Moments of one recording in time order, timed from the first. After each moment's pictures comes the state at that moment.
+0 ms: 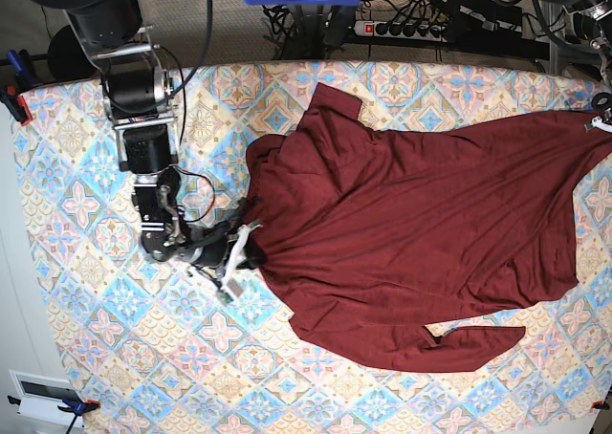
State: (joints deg) left arm 18.9 -31.6 -42.0 80.6 -18.9 -3.7 41.4; right arm 32.3 9.9 -7.0 41.1 13.4 42.9 -29.1
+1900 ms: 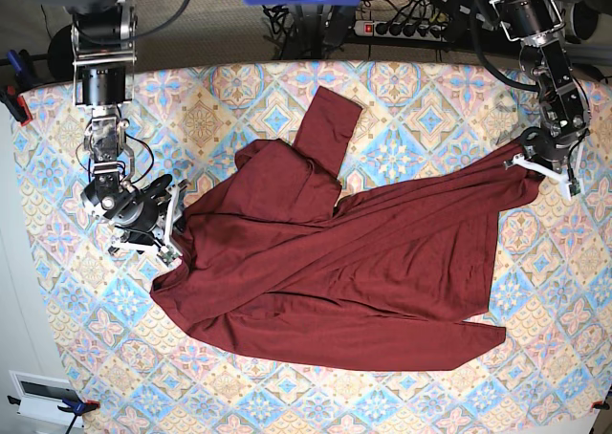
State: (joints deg) left arm 7.3 -19.1 -28.8 84.2 -19.2 -3.6 44.5; right arm 12.8 20.2 -0.3 73.0 -4.5 39.1 -34.7
